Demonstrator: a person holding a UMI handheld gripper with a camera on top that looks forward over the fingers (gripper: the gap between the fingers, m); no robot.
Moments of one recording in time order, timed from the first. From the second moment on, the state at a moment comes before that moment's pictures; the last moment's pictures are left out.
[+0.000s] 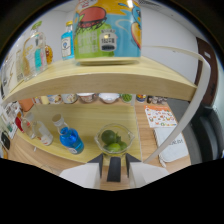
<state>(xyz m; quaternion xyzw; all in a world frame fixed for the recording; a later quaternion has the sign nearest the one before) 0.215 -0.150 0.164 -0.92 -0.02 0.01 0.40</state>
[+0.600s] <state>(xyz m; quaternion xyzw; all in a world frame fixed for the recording) 0.216 -0.172 0.205 -0.90 -0.01 -0.02 0.43</state>
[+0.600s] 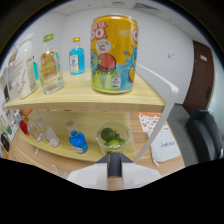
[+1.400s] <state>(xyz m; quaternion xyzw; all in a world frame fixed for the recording) 0.122 -0.258 0.169 -0.90 -0.05 -0.14 0.42</state>
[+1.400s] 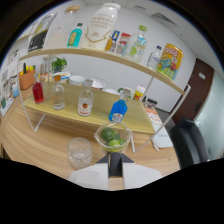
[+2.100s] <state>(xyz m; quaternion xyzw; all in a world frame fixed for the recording) 0.104 -0.219 0.215 -0.47 -0.59 -0.58 0.32</state>
